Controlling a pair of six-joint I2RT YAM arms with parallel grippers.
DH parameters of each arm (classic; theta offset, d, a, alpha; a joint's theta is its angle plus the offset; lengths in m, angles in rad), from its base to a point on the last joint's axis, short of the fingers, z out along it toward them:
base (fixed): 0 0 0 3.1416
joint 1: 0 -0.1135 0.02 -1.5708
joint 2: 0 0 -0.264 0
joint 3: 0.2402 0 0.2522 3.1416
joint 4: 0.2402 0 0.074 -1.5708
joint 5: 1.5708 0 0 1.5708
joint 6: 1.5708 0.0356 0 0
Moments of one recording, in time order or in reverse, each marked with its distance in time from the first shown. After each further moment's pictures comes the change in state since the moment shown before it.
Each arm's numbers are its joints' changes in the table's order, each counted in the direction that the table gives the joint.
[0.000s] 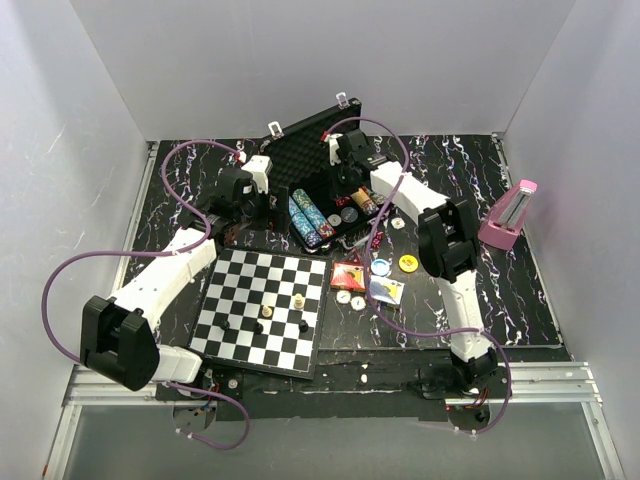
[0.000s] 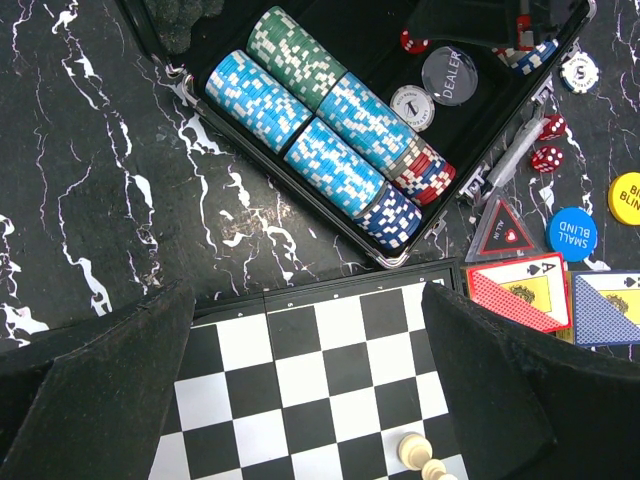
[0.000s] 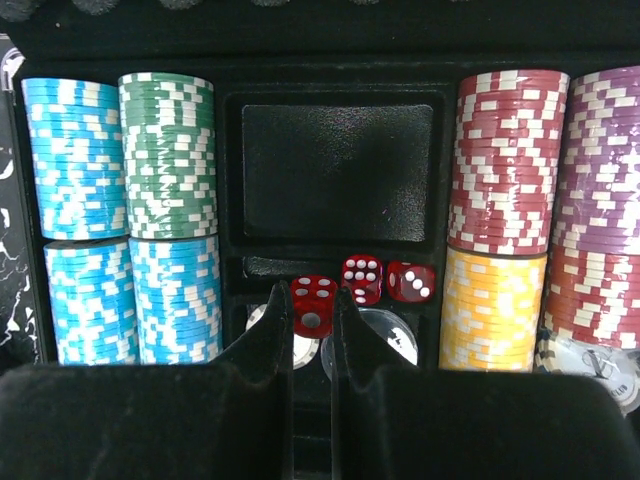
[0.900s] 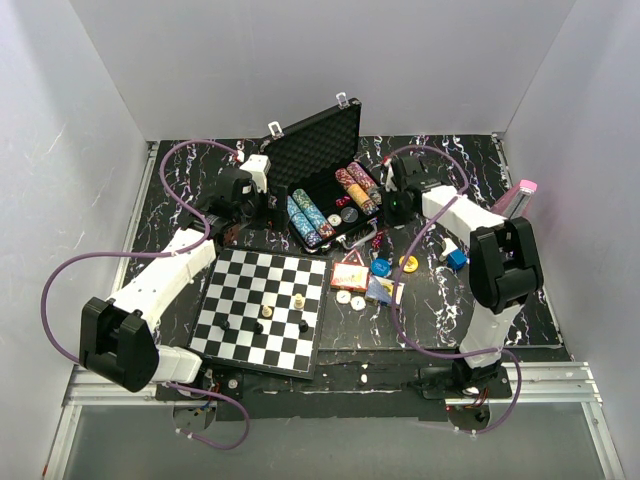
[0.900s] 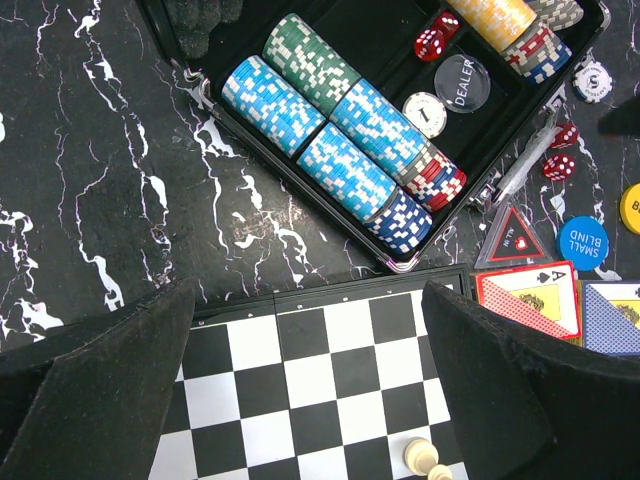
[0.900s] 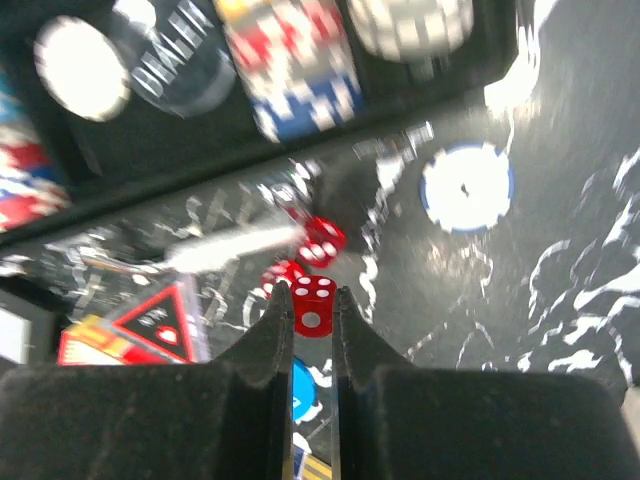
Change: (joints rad) left arm 0.000 0.007 0.000 0.000 -0.031 0.001; right arm 0.165 0.422 -0.659 -0.028 0.050 0.153
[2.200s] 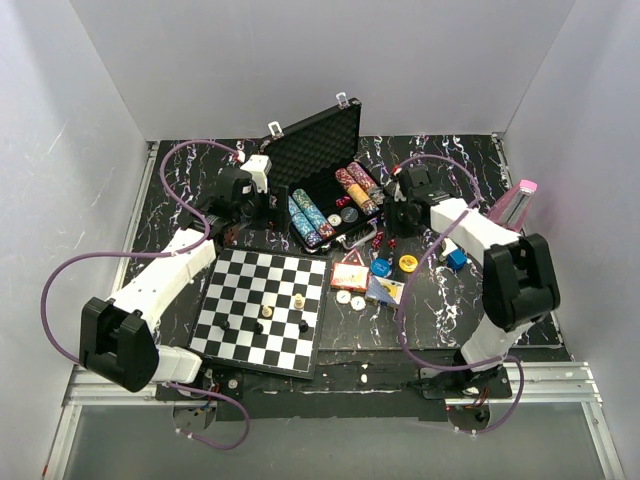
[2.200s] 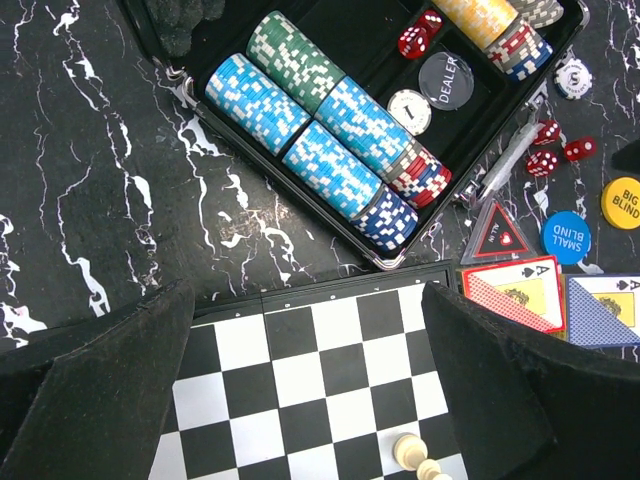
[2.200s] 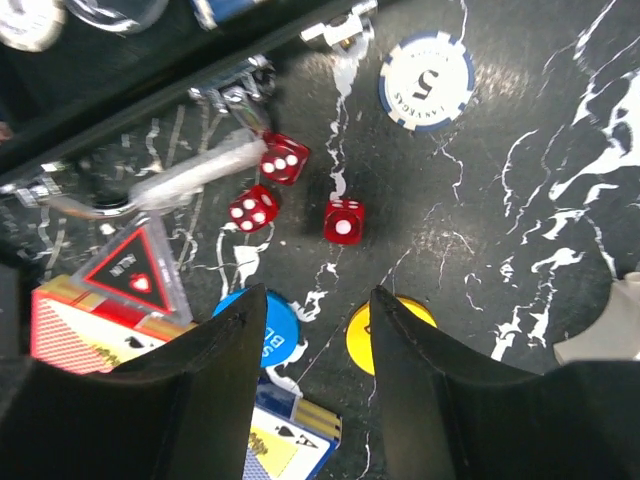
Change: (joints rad) left arm 0.000 0.000 0.000 -0.001 0.032 -0.015; right arm -0.016 0.178 -0.105 0.024 0.074 0.045
